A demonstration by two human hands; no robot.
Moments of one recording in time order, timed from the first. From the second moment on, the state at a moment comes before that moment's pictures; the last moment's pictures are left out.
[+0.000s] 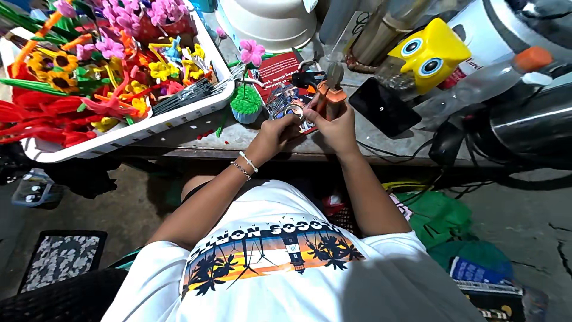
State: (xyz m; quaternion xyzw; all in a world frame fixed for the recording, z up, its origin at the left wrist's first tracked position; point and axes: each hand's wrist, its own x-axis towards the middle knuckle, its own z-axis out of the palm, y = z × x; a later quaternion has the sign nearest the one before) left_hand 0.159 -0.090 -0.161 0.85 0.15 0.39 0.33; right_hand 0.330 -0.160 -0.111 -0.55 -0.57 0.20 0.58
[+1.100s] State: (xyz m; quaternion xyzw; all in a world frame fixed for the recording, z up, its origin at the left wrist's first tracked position) left_hand 0.010 -0.176 -0.086 0.53 0.13 0.13 0.83; right_hand 0.271 -0.240 -0.112 -0.48 -0.71 0.42 0.30
